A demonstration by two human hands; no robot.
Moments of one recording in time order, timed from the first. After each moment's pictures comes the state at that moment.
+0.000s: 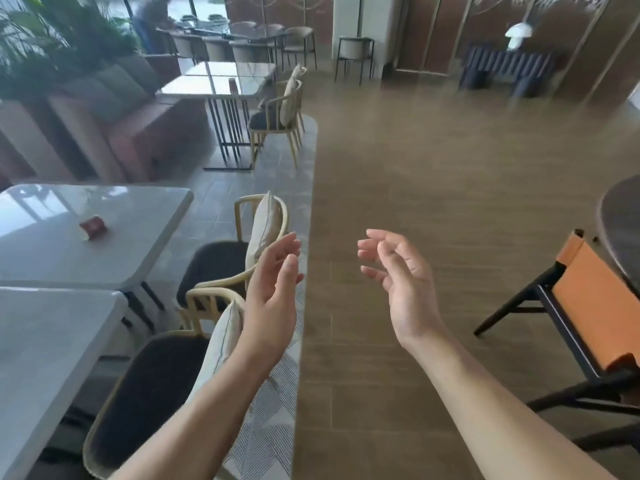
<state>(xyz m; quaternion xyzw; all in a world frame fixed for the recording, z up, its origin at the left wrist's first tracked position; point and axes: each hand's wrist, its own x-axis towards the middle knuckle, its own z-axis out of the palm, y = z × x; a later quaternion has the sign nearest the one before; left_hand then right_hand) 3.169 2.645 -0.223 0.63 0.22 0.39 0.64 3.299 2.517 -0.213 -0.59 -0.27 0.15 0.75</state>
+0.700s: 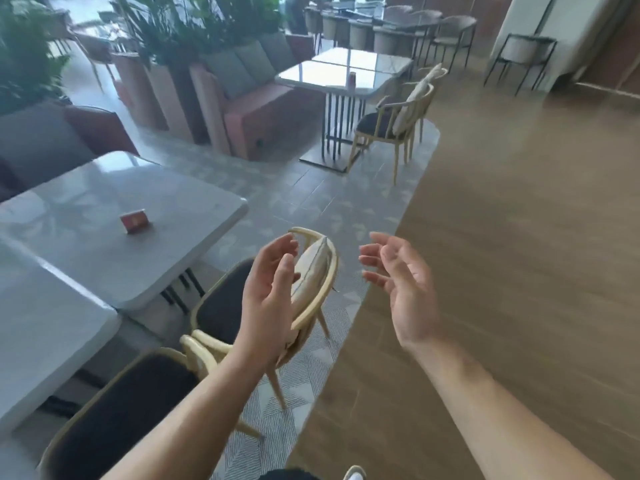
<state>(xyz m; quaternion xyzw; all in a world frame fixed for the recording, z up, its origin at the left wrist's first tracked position) 3.448 2.896 -0.247 0.57 0.37 0.52 0.52 3.629 2.829 -0.235 -0.54 -0.40 0.33 0.66</state>
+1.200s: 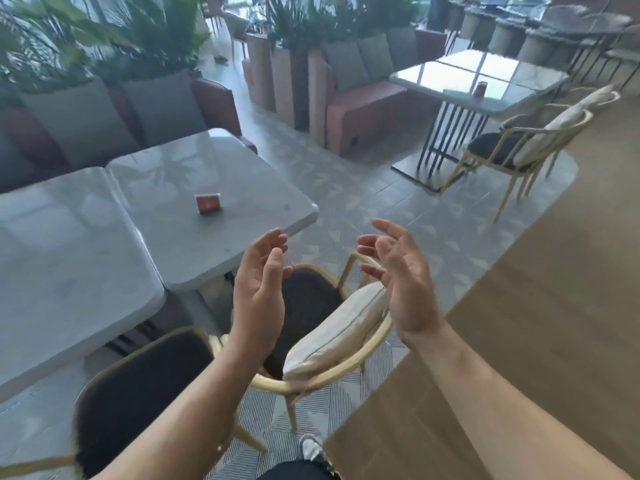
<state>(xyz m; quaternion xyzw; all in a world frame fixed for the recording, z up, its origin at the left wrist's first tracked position) 3.450 3.037 -0.267 0.48 0.50 0.61 0.38 3.647 3.045 -0.249 -0.45 -0.50 0.46 0.57</state>
